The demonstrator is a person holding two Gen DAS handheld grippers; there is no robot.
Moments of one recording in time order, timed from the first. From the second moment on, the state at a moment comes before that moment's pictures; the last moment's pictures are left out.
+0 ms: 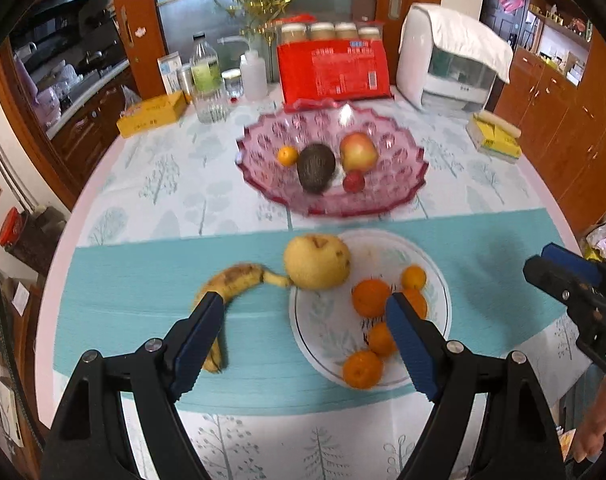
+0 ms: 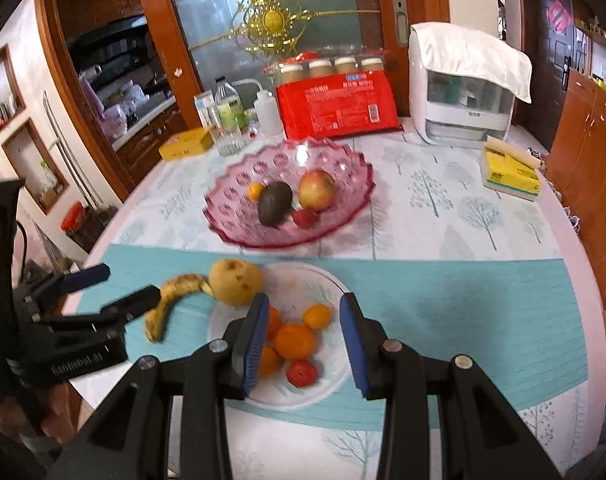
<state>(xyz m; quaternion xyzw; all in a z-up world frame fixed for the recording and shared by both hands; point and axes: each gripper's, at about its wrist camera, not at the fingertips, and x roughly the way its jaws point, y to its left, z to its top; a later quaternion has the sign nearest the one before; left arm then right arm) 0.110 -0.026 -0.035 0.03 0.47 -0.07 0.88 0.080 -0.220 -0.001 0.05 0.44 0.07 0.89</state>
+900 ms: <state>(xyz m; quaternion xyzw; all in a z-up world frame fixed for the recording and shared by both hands) 0.089 -0.059 -0.150 0.06 0.55 -0.14 0.82 0.057 -0.221 -0.120 0.05 0.54 0.09 0.84</state>
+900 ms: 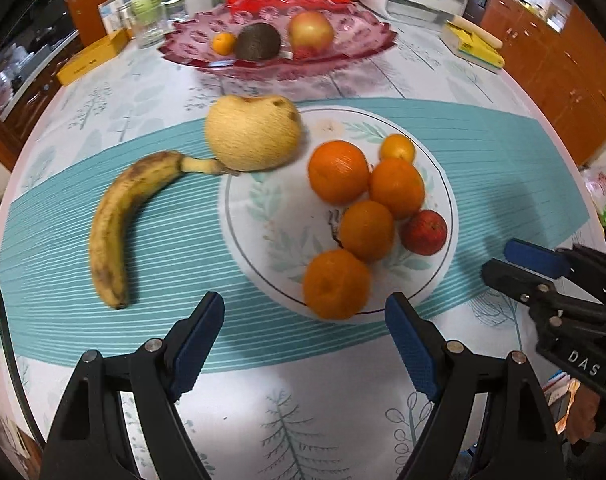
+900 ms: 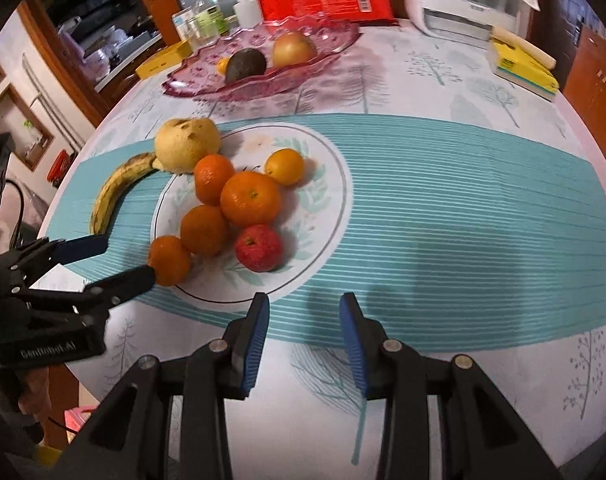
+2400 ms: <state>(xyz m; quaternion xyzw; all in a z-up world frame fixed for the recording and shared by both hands) 0.108 -0.065 -0.173 0.03 0.58 -0.18 0.79 0.092 -0.193 -0.141 0.05 0.53 0.16 0.83</state>
